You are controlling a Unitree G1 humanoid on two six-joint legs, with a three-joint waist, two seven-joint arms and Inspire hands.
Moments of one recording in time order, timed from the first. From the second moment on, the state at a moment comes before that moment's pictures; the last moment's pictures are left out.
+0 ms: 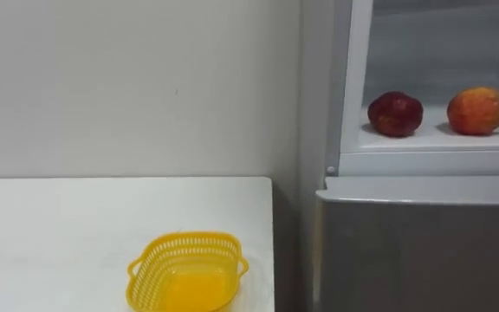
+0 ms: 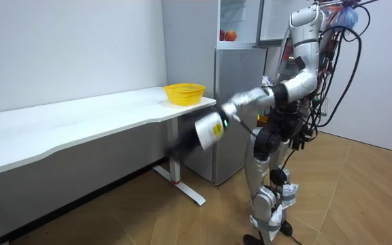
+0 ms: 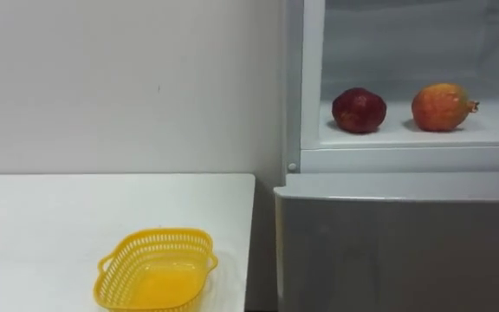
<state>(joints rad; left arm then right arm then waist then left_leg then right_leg) 0.37 0.18 0.55 0.24 -0.67 -0.06 0.48 0.23 -0.23 -0.18 1.25 -0.28 0.13 -0.04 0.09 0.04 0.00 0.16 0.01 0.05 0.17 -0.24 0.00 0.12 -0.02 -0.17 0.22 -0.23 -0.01</state>
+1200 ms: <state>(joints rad) 0.24 0.15 0.11 1.09 0.04 0.08 0.18 0.22 -0.20 -0.15 1.00 -0.26 0.12 -0.15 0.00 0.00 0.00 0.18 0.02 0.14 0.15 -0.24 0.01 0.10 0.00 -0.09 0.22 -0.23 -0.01</state>
